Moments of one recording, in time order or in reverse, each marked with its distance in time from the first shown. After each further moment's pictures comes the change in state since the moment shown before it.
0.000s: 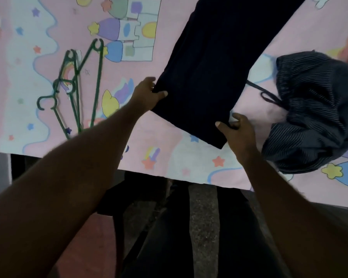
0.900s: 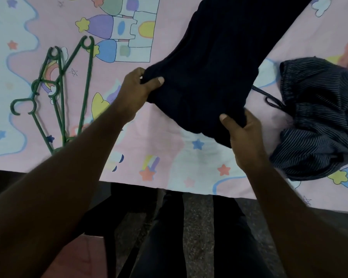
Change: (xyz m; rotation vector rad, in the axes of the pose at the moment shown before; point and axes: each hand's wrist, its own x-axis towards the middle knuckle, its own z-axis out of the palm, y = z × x) left_hand 0.002 -0.008 -0.023 -0.533 -0.010 0.180; right_hand -0.027 -0.036 0.027 0.301 -0.020 -0.180
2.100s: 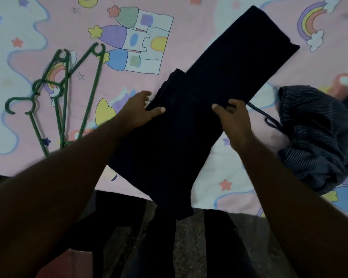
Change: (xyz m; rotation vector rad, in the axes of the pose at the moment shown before) left_hand 0.003 -0.036 -0.032 0.502 -0.111 -0.051; right_hand 0.071 -0.010 0.044 -0.341 0.088 0.049
